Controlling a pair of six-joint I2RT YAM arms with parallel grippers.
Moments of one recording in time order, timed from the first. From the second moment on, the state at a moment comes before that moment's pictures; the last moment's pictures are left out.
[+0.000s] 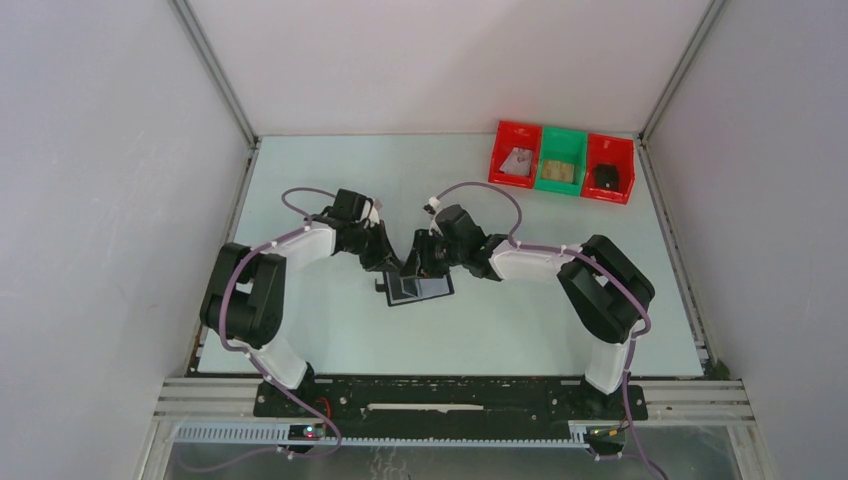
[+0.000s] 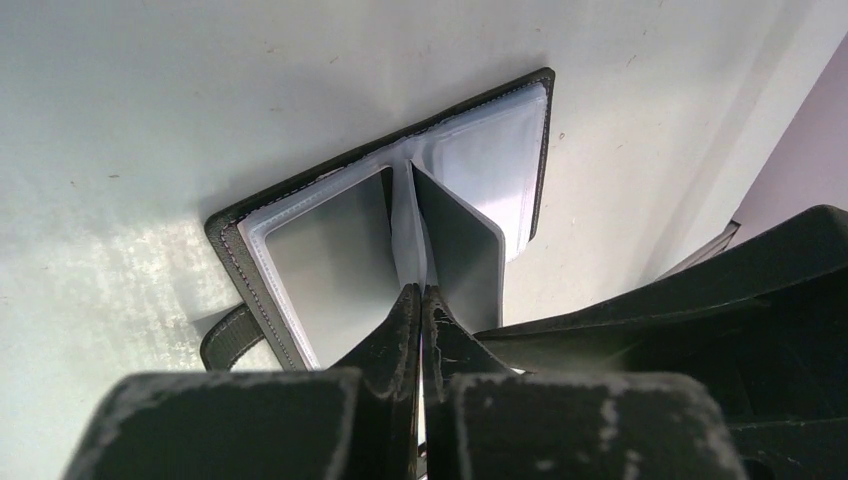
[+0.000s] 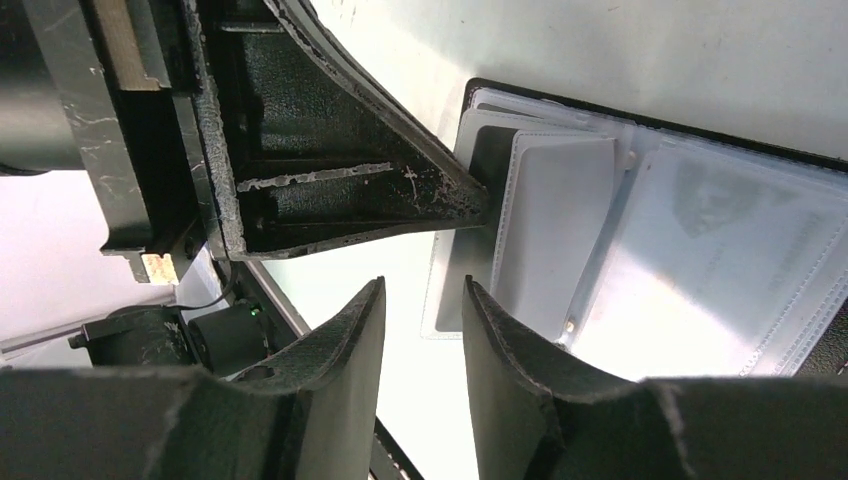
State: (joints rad) left arm -0.30 1.66 0.96 -0.38 0.50 -0.60; right arm 0.79 1.84 1.09 0.10 -0.36 0.79
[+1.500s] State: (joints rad) left arm -0.37 1.51 0.96 -0.44 0.37 -0.61; right arm 0.65 1.82 1.02 0.00 -0.25 0.81
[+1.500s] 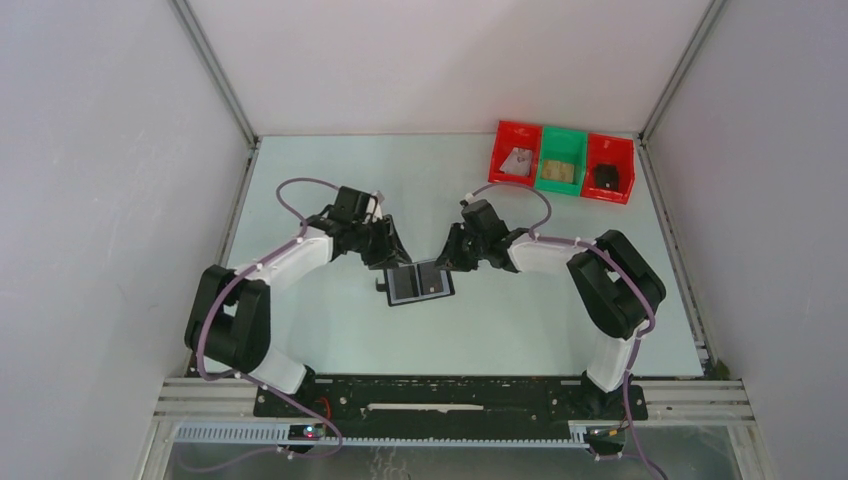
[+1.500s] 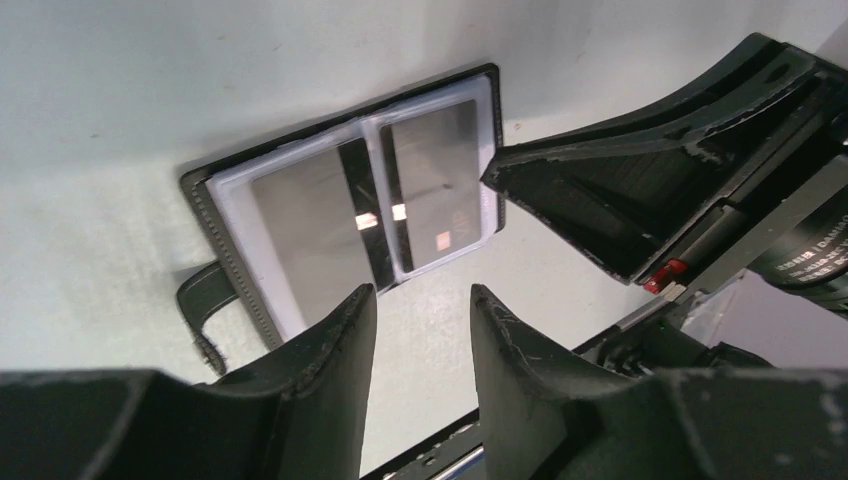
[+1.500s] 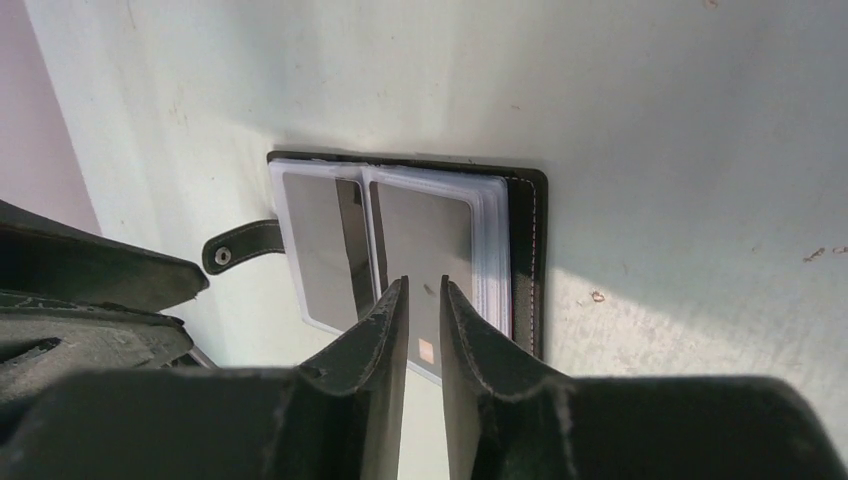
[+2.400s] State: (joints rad) left arm -0.39 1.66 0.86 -0.13 0.47 -0.84; right arm 0.66 1.86 1.02 0.06 -0.35 0.82
